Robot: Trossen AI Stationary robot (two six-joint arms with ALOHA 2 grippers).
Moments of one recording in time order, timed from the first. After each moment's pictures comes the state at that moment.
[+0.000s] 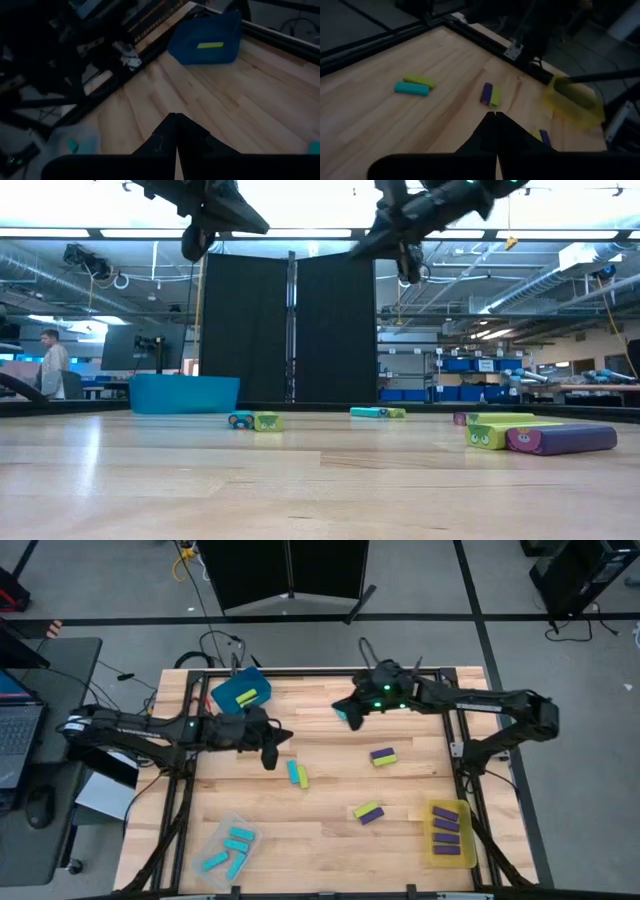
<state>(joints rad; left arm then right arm) -0.06 1.06 0.81 -0.12 -0.31 -0.54 -0.31 1.38 1.06 -0.13 -0.18 0.53</state>
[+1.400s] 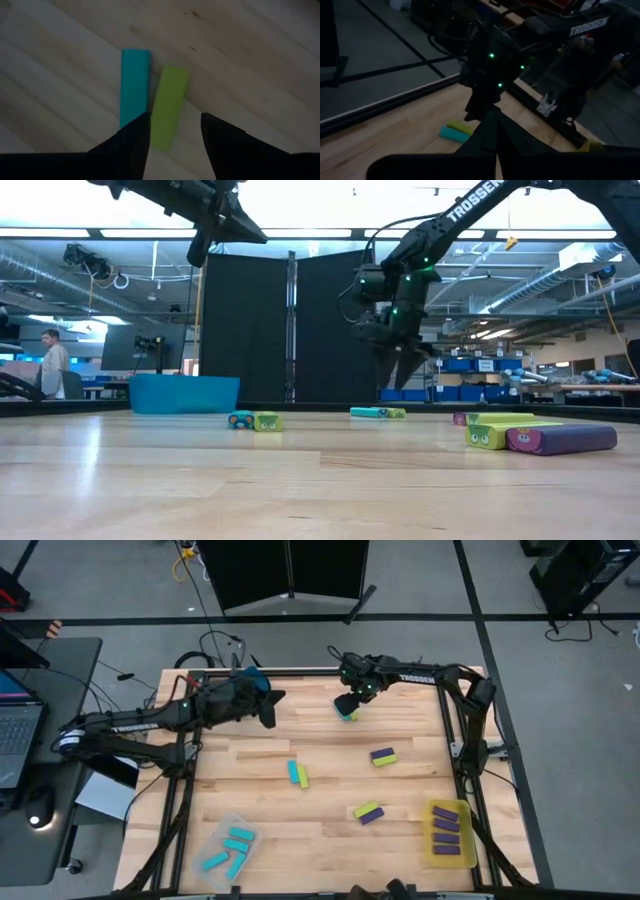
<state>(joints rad) 0.24 1.01 0.81 -0.03 -0.26 -0.52 -0.56 1.93 1.40 -0.77 -0.02 0.42</state>
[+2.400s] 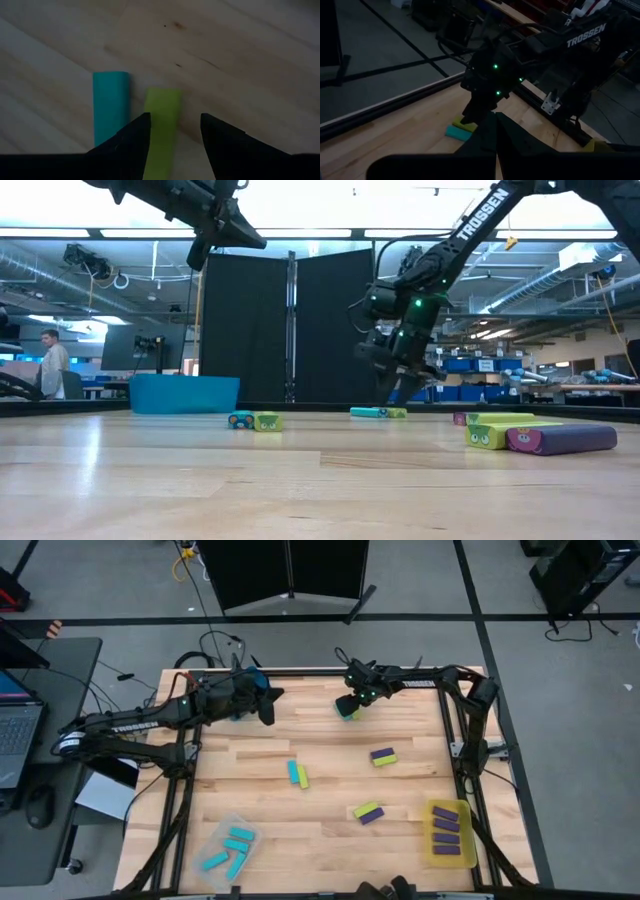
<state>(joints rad) 0.29 1.01 0.81 -0.05 -0.20 -0.50 -0.59 1.92 1.20 -0.45 0.00 0.48</state>
